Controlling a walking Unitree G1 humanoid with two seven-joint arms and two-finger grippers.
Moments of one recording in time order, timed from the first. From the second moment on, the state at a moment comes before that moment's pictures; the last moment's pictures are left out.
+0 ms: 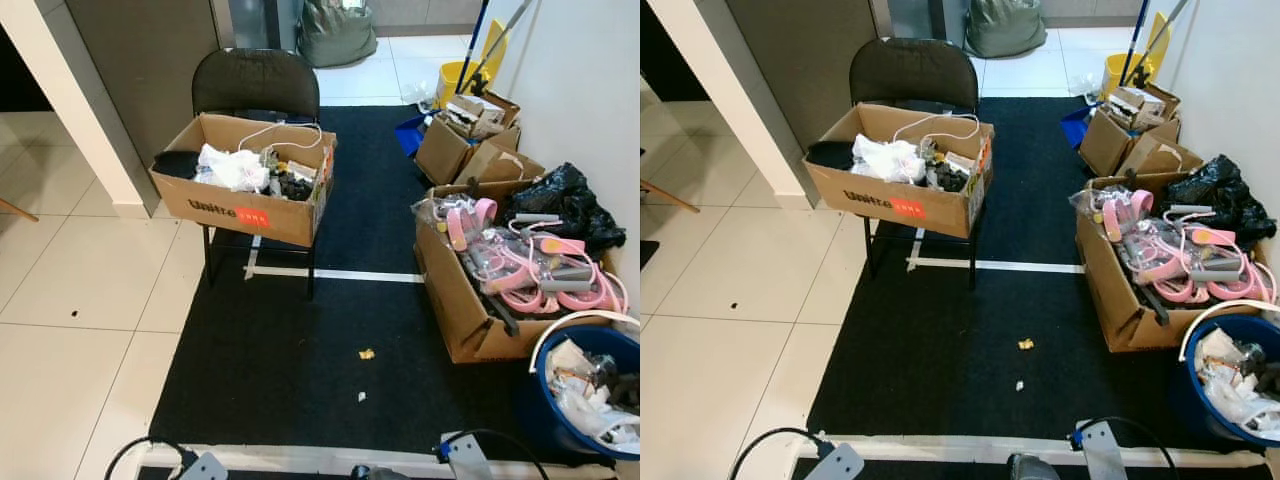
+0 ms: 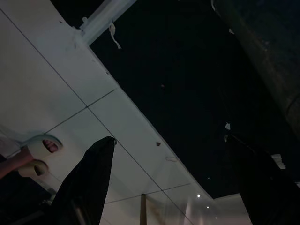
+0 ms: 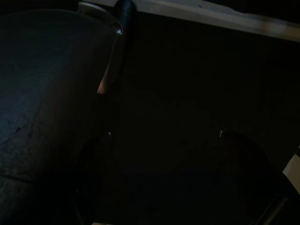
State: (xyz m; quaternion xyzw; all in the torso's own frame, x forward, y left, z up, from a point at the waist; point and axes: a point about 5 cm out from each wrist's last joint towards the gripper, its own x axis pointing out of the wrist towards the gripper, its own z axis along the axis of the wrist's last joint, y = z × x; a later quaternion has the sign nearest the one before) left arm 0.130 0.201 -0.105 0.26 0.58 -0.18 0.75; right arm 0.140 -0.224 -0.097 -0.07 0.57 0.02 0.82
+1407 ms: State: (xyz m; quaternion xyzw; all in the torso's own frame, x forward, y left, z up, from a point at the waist) left arm 0.124 0.206 -0.106 0.26 0.58 -0.18 0.75; right arm 0.131 -0.221 -0.100 -0.07 0.59 0.02 0.80
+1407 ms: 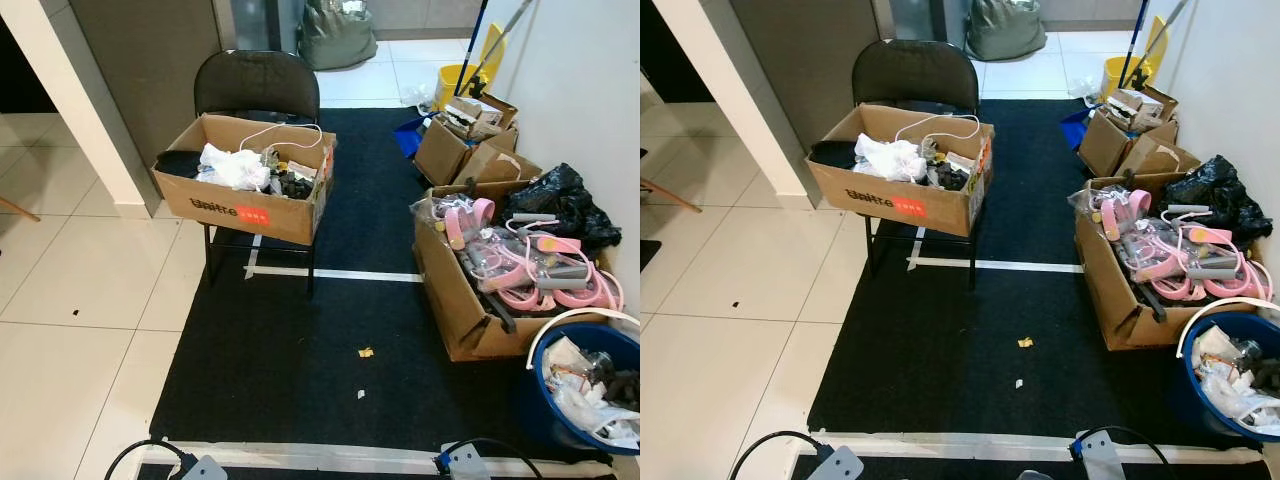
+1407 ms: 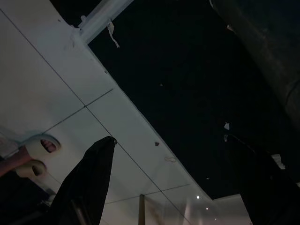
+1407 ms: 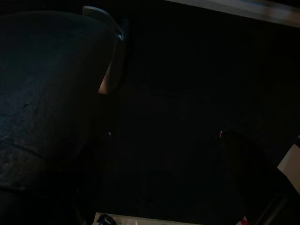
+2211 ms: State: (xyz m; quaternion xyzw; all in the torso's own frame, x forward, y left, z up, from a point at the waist) left arm 0.117 0.194 -0.110 0.25 0.58 -0.15 0.76; right arm 0.163 -0.224 -0.088 0.12 0.48 -0.13 0.86
